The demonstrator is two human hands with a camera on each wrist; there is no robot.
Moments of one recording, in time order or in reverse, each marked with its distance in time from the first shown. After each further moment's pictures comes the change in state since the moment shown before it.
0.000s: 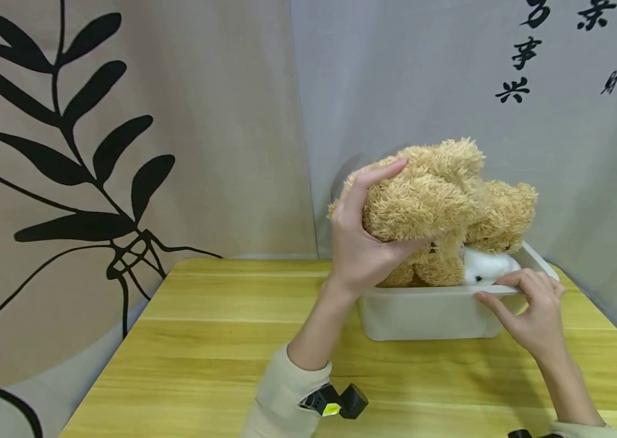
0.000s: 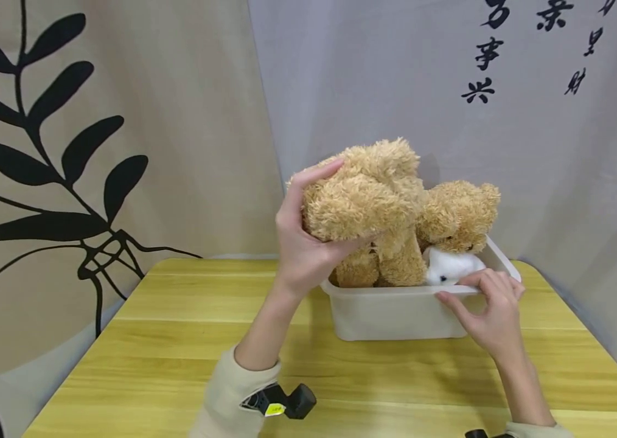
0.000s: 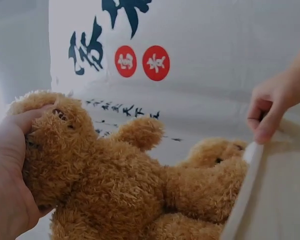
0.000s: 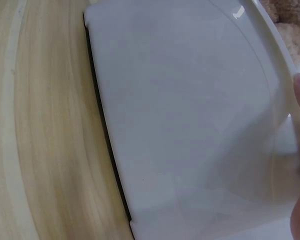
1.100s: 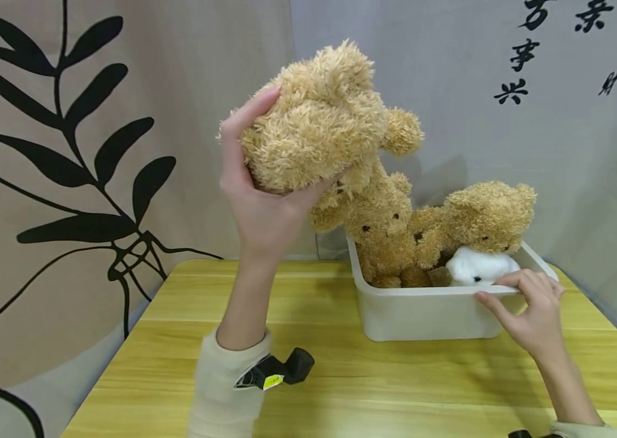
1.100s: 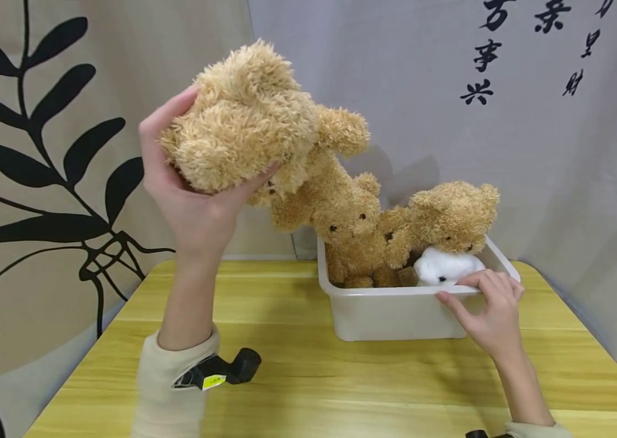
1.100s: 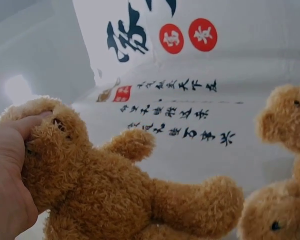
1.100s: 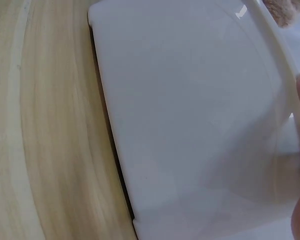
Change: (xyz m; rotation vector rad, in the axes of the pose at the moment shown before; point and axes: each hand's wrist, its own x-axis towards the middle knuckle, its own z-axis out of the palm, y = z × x) left_hand 0.060 0.019 -0.081 0.016 0.236 0.156; right_hand -0.004 0.007 0.000 -0.013 0.011 0.010
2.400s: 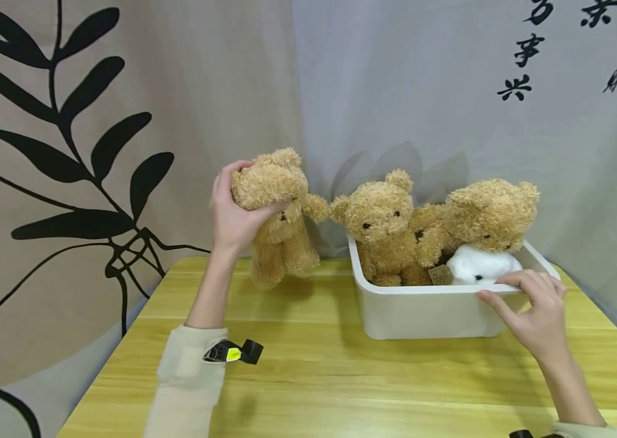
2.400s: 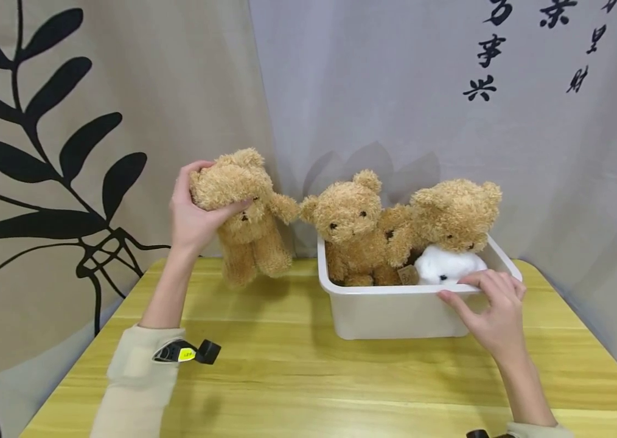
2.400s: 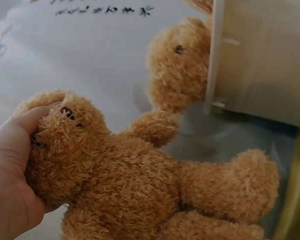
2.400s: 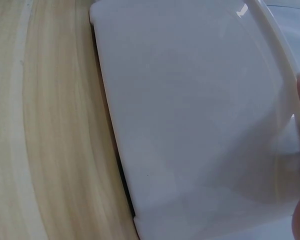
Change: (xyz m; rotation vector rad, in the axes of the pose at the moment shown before) left_hand -0.070 -0.081 -0.101 0.528 -0.196 -0.767; right_hand 0.004 -0.013 0.001 -0.016 0.034 0.003
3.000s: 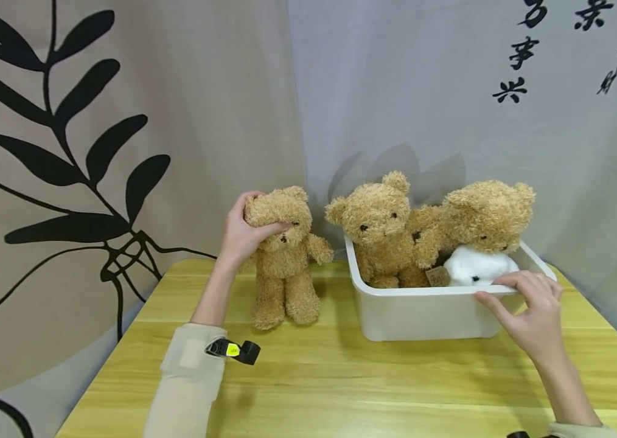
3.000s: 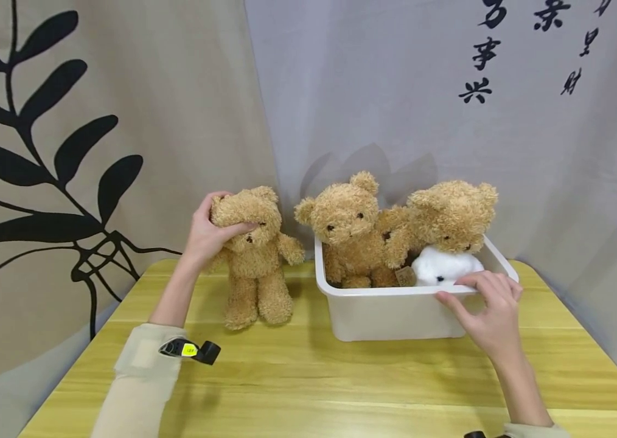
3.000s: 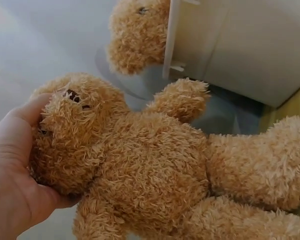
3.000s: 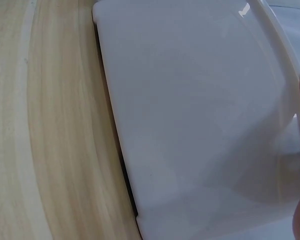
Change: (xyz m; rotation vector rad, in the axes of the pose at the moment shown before) left_hand -0.003 -0.055 0.011 -0.193 -0.282 -0.319; right_hand -0.003 0.008 0.000 -0.015 -0.003 -0.002
